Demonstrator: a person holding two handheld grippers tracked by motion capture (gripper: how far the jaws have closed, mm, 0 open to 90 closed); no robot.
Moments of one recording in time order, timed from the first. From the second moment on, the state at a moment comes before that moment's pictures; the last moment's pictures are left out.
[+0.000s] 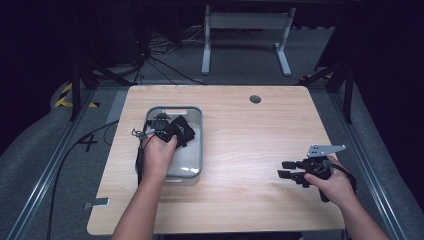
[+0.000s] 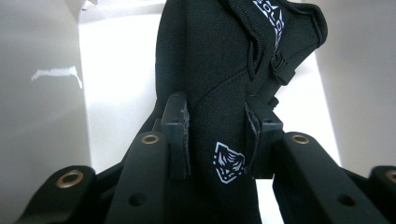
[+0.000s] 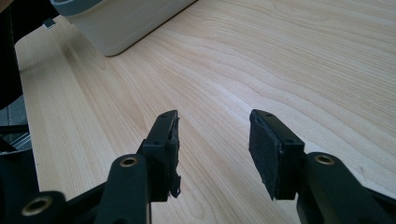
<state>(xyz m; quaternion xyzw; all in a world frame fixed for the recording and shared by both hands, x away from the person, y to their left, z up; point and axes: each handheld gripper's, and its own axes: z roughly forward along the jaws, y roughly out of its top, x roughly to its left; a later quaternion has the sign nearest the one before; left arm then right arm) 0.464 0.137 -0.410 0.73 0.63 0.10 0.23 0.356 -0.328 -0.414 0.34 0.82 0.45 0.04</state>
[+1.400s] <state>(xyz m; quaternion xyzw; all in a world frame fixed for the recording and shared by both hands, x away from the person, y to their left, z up) 0.330 0.117 -0.349 0.84 0.36 0.07 0.41 0.360 -0.324 -0.417 0.34 0.83 0.44 0.05</state>
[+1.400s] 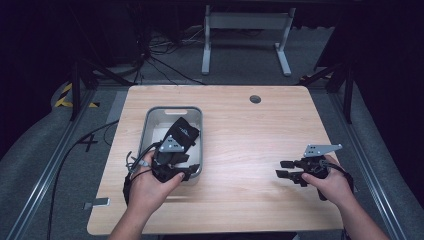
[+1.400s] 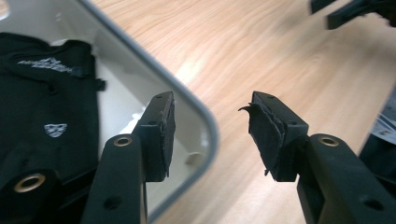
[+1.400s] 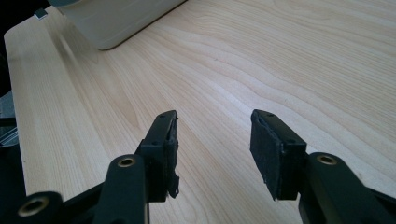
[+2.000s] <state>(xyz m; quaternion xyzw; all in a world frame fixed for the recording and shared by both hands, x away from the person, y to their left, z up) 0.319 0.084 -0.385 0.87 0.27 0.03 0.40 0.359 -0.317 -0.432 0.33 0.84 0.42 0.04</state>
